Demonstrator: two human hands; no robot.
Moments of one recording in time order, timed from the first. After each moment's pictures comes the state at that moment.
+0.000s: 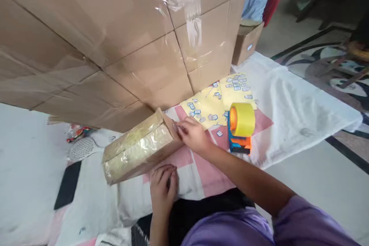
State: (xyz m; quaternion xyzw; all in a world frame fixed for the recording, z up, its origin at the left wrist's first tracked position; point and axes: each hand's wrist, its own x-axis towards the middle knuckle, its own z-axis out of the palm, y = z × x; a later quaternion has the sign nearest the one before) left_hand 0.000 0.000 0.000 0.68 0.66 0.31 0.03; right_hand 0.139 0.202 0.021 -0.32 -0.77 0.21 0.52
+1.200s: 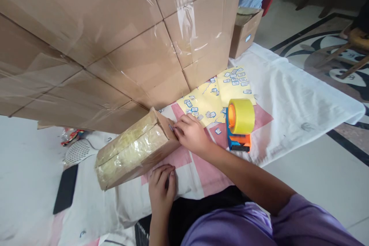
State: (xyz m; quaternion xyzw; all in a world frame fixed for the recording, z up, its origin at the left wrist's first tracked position) left_hand 0.000 0.002 0.005 0.68 0.67 0.30 0.03; right_hand 0.149 0.196 0.040 -0.37 -0.80 0.23 0.40
